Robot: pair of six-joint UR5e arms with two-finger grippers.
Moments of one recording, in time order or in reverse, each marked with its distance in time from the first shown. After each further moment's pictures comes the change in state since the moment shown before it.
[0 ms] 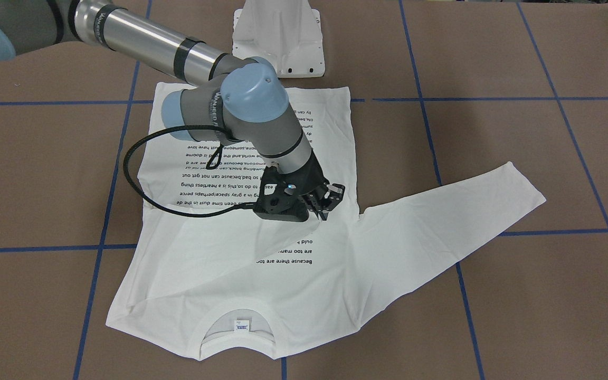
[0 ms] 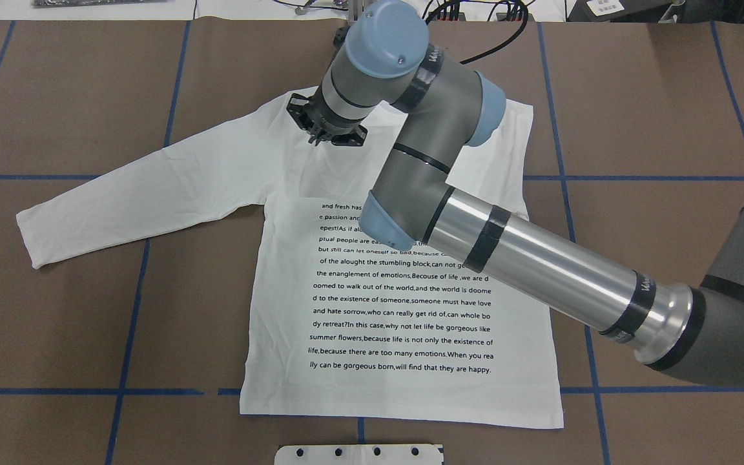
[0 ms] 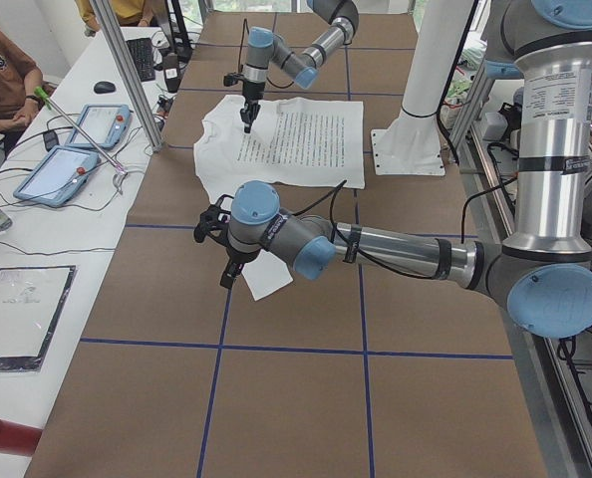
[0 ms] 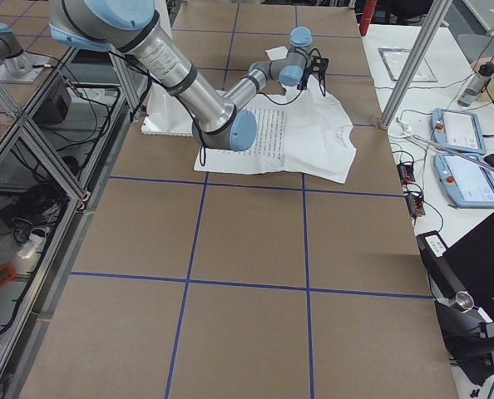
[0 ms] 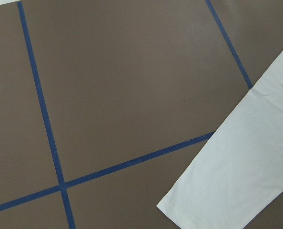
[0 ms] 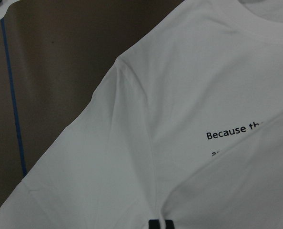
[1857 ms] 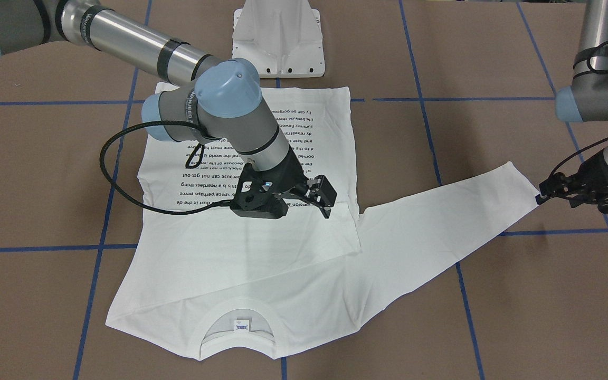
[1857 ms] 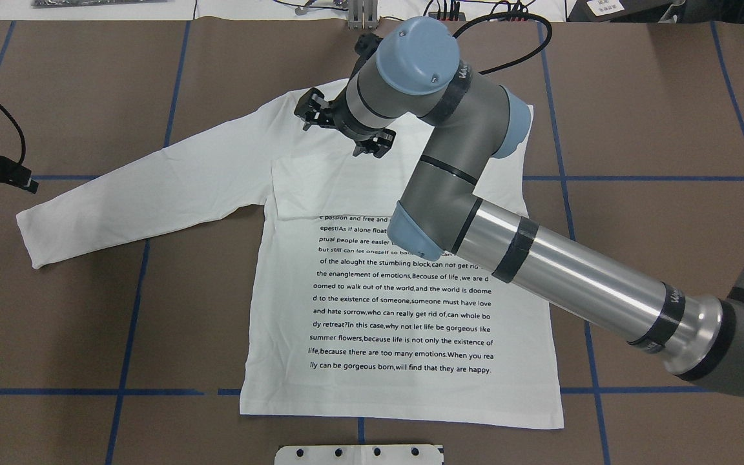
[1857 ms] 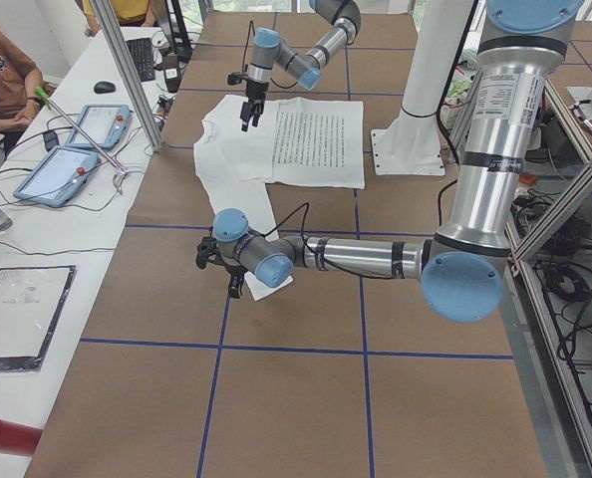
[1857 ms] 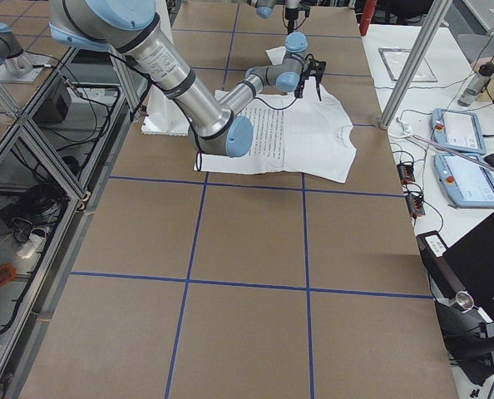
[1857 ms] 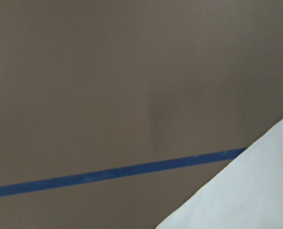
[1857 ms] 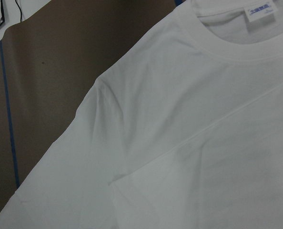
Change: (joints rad) left arm 0.322 -0.177 0.378 -0.153 0.088 -0.414; right arm 0.039 -0.147 0.133 0.060 0.010 0.022
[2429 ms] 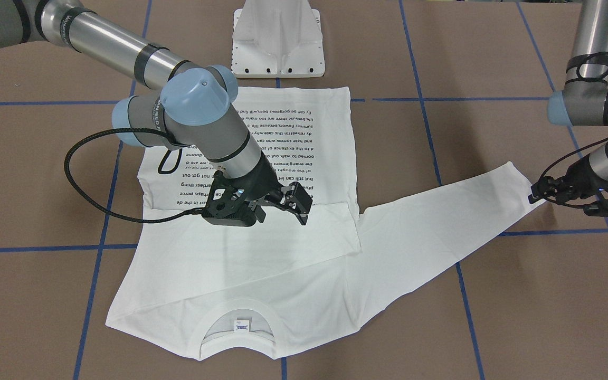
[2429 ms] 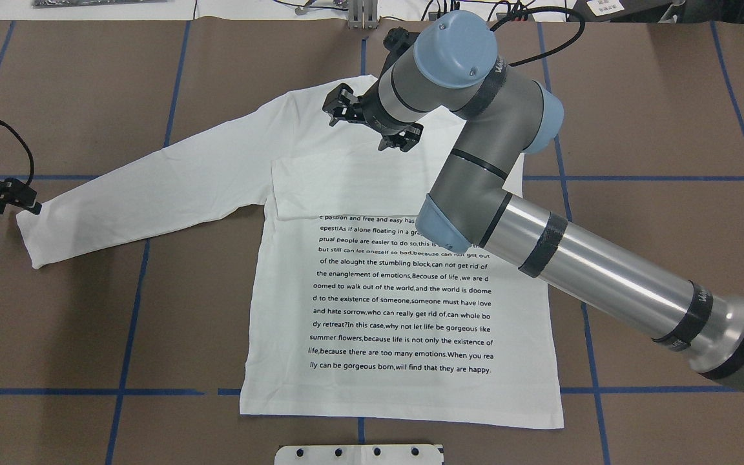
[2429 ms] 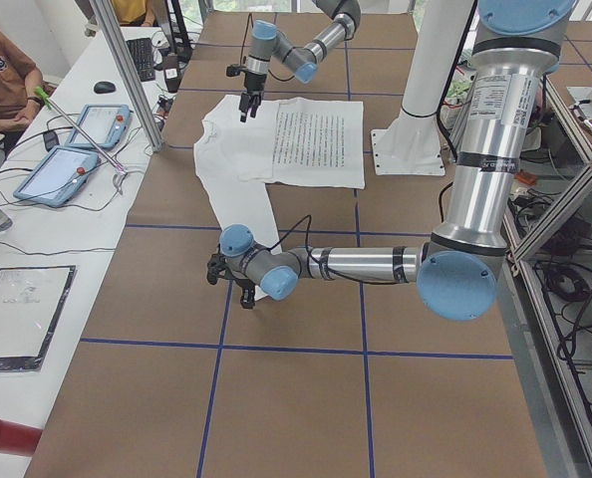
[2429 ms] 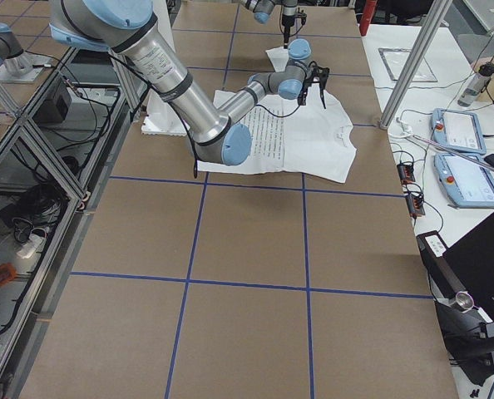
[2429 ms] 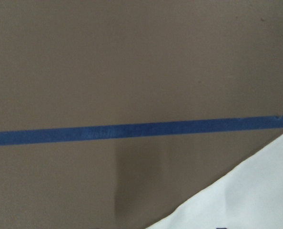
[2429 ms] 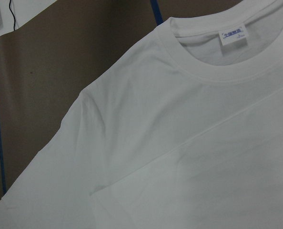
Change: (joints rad) left arm 0.030 0.004 0.059 -0.026 -0.001 -0.027; right arm 0.024 -0.046 0.035 0.004 0.014 -0.034
